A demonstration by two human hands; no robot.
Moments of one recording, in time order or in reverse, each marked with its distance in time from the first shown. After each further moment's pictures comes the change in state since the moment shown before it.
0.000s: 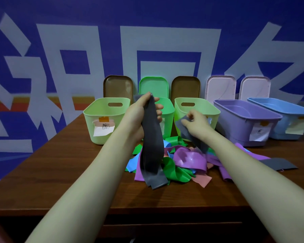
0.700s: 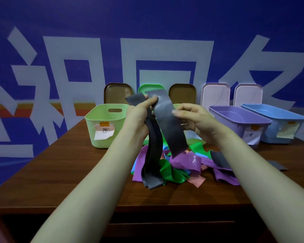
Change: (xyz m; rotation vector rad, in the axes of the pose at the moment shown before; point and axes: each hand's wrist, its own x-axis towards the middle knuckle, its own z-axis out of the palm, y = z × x) left_hand -0.008 0.005 0.025 -0.005 0.221 0.180; right_hand -0.053 -0.059 -0.060 0.731 -0.432 -0.158
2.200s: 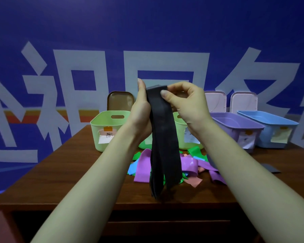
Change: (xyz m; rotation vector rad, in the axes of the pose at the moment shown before) left_hand -0.065 0.038 0.014 0.019 -0.424 -0.002; right_hand -0.012 -0.066 0.051 -0.106 0.457 -0.325
